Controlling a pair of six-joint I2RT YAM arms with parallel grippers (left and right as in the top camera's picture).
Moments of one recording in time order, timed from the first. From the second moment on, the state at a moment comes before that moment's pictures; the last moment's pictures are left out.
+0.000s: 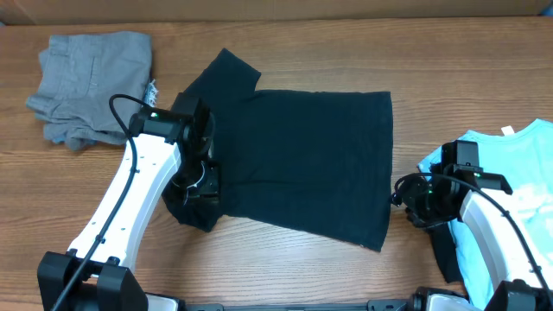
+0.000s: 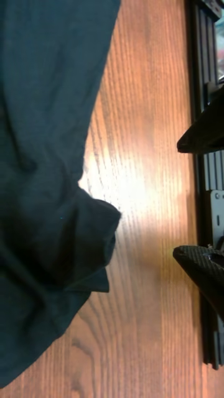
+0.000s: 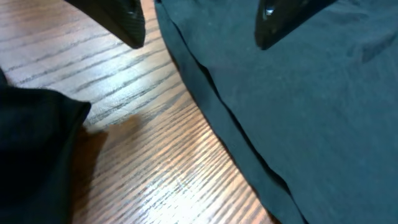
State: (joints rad) left arm -0.22 1.57 1.28 -1.39 0.11 -0.26; right arm -0.15 1.35 0.73 -0.86 -0.29 0.54
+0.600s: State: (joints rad) left arm -0.22 1.57 1.28 -1.32 0.10 -0.26; right arm -0.11 1.40 0.58 -0.73 -0.44 0.53
